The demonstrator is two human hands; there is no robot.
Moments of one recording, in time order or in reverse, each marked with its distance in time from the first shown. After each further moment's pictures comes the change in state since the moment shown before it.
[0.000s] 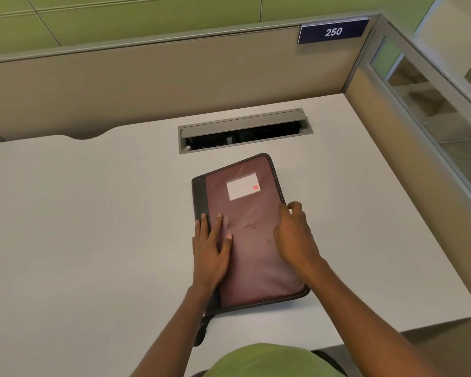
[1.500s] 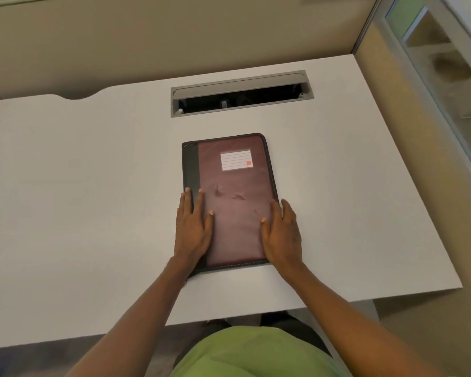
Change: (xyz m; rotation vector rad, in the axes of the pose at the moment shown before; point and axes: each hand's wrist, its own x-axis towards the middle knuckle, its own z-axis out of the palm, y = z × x) left_hand -0.028 -0.004 0.004 0.214 0.024 -0.006; right_hand -0.043 0.084 0.079 0.051 0.063 -0.030
